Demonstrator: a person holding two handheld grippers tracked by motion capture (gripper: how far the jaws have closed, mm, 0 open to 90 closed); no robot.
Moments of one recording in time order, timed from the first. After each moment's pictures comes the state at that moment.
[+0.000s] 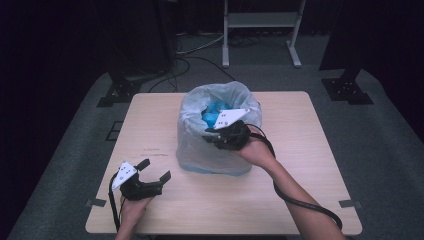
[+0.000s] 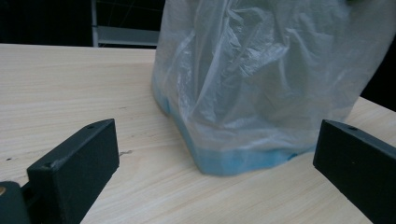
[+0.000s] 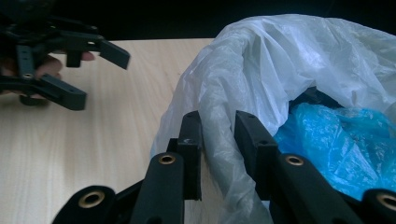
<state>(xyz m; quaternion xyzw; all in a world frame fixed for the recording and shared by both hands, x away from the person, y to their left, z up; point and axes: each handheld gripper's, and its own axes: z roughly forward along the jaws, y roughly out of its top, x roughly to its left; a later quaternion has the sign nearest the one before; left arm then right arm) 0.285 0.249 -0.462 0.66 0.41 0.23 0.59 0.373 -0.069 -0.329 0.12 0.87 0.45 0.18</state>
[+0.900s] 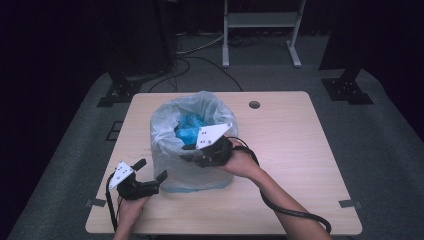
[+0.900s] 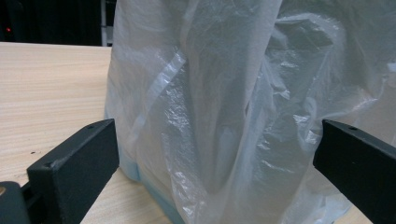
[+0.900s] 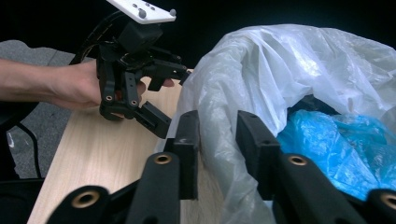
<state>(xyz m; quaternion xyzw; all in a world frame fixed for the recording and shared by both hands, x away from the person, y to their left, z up) 0.286 0.257 -0.463 0.65 0.42 0.24 0.58 0.340 -0.029 -0.333 0.02 0.86 0.49 0.12</state>
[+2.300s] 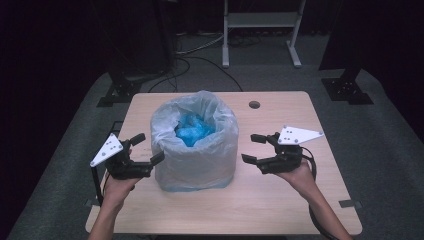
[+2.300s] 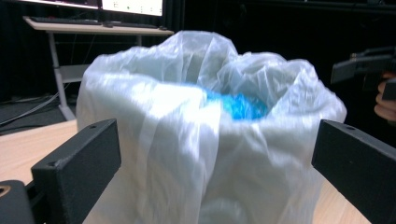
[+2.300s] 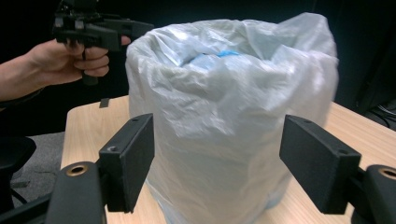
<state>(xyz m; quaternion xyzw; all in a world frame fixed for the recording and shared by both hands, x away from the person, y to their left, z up) 0.304 0.253 -0.361 0.68 0.32 0.22 0.62 0.317 -0.193 -0.349 0.20 0.77 0.59 0.13</state>
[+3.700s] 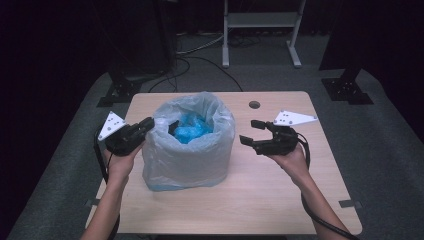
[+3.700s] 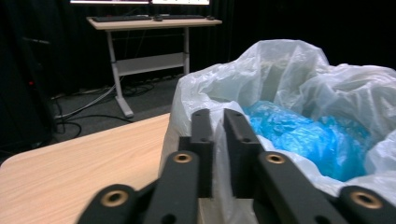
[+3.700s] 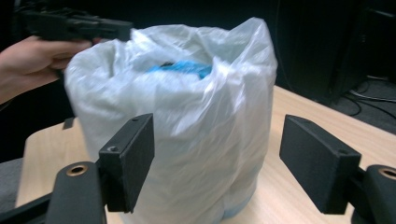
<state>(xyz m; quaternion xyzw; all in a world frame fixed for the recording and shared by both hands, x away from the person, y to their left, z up) 0.346 0.256 -0.338 0.68 0.36 0.30 0.56 0.355 -0.187 -0.340 0.27 0.75 0.58 0.14</state>
